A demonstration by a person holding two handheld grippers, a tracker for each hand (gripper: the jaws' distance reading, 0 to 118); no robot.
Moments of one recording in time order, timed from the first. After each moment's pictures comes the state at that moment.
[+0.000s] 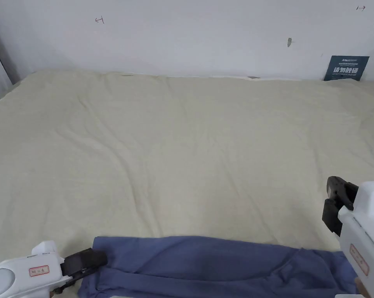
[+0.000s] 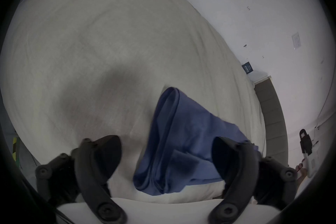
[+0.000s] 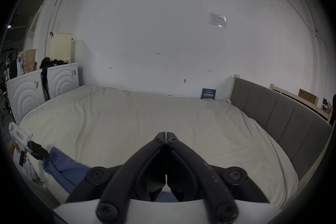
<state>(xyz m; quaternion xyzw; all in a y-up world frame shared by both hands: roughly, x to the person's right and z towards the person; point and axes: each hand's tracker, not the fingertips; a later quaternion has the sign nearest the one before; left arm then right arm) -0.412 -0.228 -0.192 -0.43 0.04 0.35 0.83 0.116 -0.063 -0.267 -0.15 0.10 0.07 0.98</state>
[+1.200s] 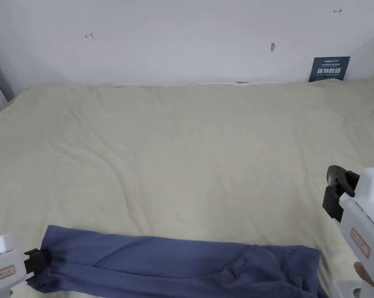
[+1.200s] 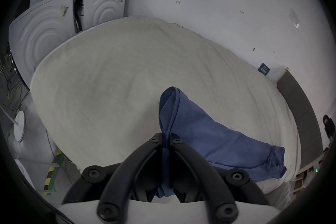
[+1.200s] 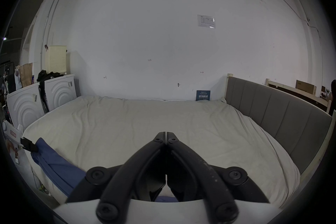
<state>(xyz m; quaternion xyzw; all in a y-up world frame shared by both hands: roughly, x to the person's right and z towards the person) -0.433 -0.154 -0.164 -0.37 0.16 0.19 0.89 0.155 -0.053 -0.258 -0.13 0.09 0.03 0.99</state>
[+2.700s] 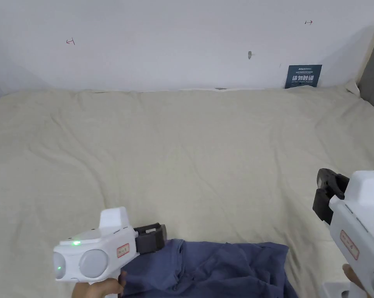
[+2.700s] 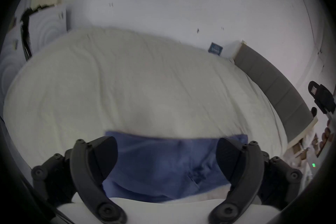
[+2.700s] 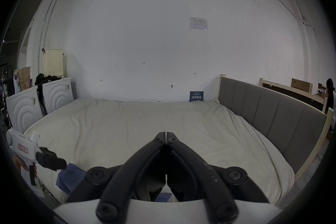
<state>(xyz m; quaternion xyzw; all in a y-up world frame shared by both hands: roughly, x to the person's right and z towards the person) -0.199 -0.130 -0.233 -0.33 0.00 0.12 0.94 0.194 -0.043 -0.233 -0.12 0.07 0.02 0.99</state>
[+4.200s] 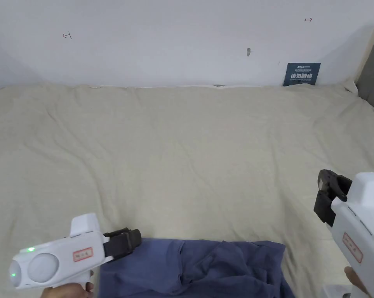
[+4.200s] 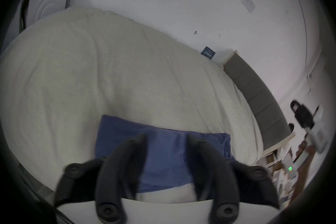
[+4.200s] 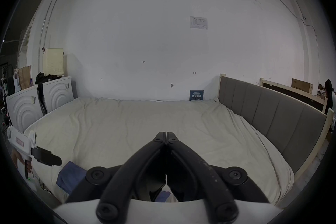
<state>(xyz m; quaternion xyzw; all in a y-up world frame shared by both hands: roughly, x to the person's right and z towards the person) -0.271 -0.148 -0.223 -0.37 -0.07 0.26 0.89 0.197 -0.044 -0.232 -0.13 0.08 0.02 0.99</state>
